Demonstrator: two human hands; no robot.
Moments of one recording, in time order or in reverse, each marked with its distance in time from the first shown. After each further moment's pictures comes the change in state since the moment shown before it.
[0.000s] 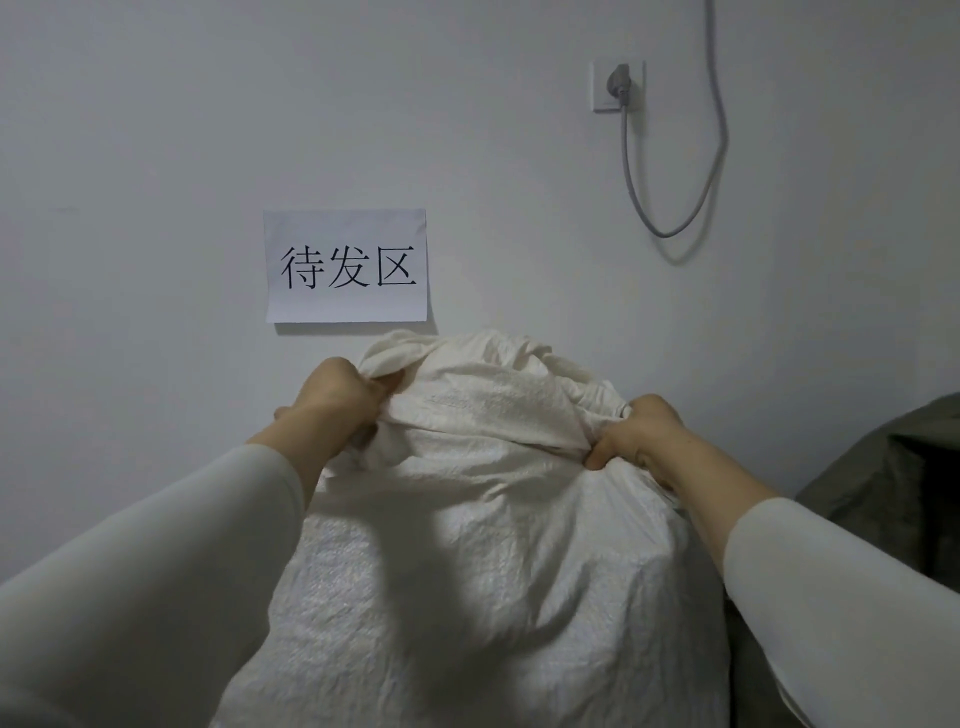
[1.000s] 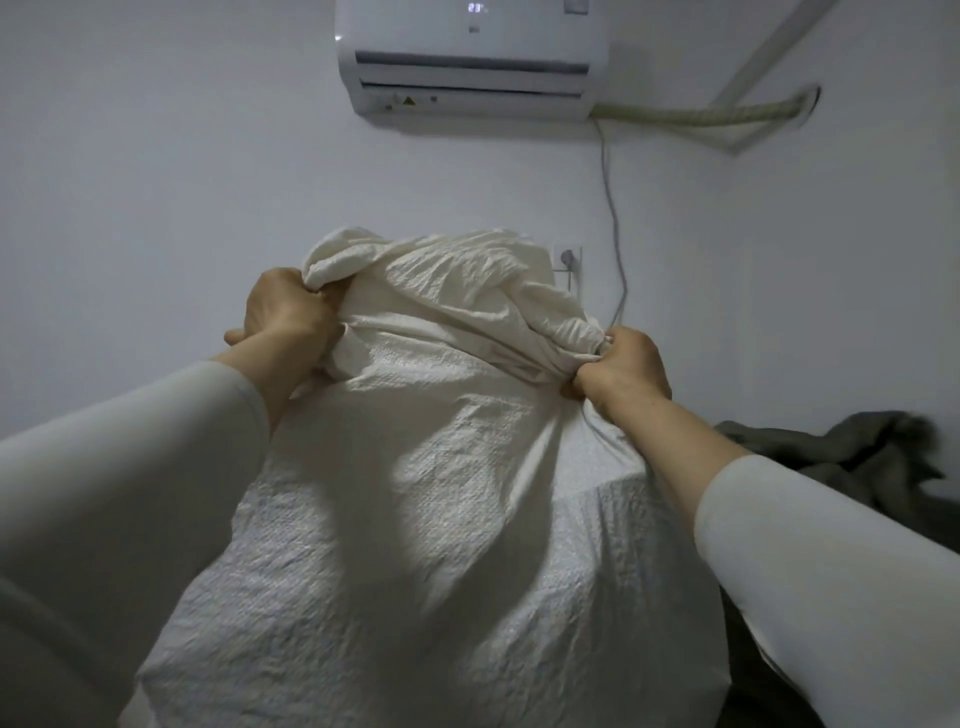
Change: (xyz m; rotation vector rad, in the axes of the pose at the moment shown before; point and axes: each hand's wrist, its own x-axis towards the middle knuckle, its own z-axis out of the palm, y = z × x) left_hand -0.332 0.060 -0.346 -0.251 0.461 0.226; right_hand -0.449 -0.122 -0.151 0.060 0.425 -0.342
